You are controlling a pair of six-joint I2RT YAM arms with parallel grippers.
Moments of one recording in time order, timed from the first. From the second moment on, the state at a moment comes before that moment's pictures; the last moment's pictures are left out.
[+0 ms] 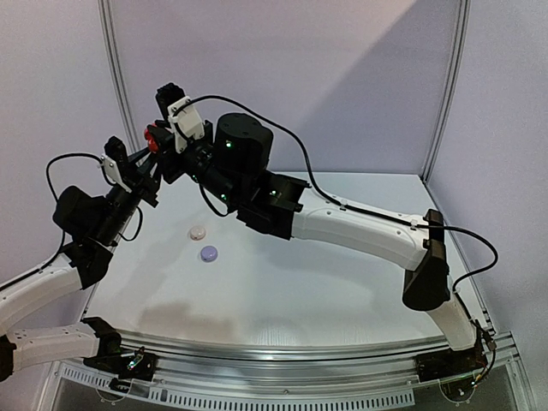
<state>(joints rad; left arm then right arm) -0.48 0.87 0.54 0.80 0.10 0.20 1.25 2.32 2.41 0.24 0.26 -0.17</state>
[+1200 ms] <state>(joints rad) -0.48 0.87 0.54 0.76 0.09 0.22 1.24 2.32 2.41 0.20 0.27 -0.33</state>
